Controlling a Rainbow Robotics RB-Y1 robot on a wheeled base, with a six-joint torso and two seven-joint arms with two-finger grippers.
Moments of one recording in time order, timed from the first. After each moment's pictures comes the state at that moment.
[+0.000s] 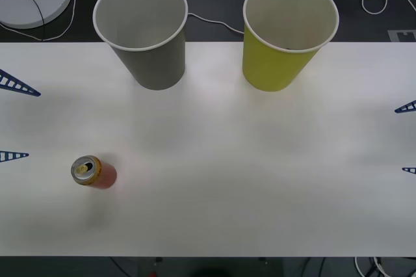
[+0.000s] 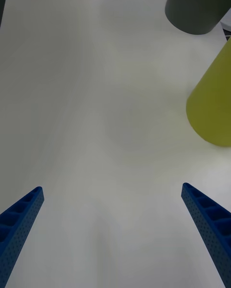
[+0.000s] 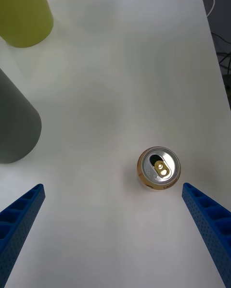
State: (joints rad) right arm 0.06 -1.05 -0.42 -1.65 1.34 -1.52 0.18; left arm -0.08 1.13 0.35 -1.74 -1.33 -1.57 -0.01
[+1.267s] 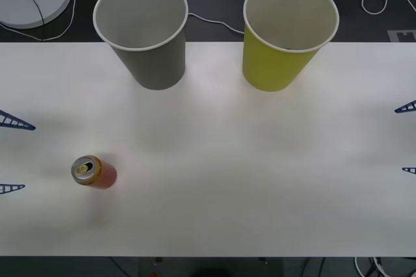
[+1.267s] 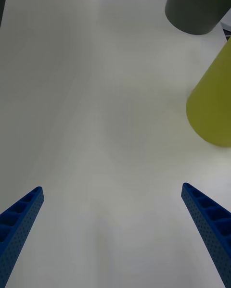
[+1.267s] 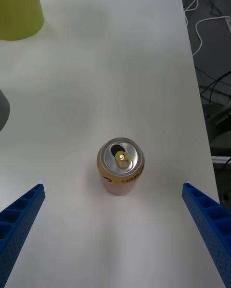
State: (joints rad) right arm 0.06 -1.05 -0.42 -1.65 1.34 -1.52 0.18; left arm 0.06 1.18 0.21 -1.50 -1.10 -1.49 -0.27
